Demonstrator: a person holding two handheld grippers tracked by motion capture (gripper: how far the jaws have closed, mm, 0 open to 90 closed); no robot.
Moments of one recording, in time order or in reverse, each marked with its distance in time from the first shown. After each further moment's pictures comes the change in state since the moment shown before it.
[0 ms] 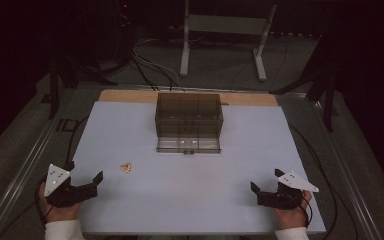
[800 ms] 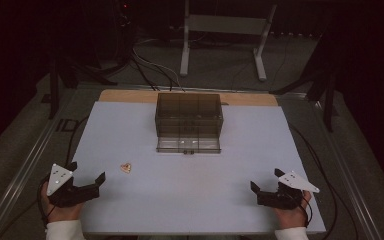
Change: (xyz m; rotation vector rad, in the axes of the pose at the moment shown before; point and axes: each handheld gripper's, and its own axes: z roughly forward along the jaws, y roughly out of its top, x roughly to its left) left arm -0.004 0.001 0.001 0.017 -0.018 0.000; right arm 0.000 0.000 0.000 -0.016 0.002 0.012
